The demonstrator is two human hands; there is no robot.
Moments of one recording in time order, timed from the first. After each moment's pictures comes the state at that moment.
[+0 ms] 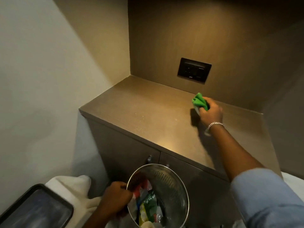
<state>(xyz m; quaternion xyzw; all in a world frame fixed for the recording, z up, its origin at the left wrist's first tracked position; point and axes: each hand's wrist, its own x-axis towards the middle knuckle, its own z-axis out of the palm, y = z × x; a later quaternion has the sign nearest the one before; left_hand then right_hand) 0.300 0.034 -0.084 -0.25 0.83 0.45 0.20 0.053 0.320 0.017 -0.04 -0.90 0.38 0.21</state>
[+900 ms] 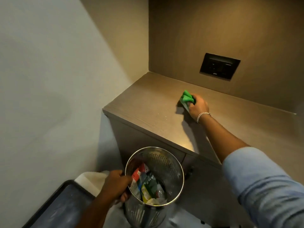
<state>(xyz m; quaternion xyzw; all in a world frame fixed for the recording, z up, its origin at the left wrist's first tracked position) 0.286 -0.059 -0.073 -0.31 0.77 0.53 0.15 0.016 0.192 0.010 0.01 -0.93 0.35 0.08</state>
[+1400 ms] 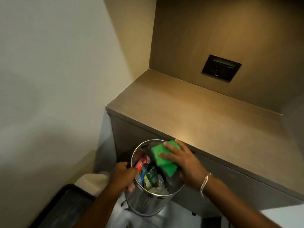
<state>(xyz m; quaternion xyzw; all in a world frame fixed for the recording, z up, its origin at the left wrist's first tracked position) 0.258 -0.095 -0.086 -0.28 0.75 0.58 0.17 0.220 0.139 -0.032 0.31 -0.93 0.18 -0.05</state>
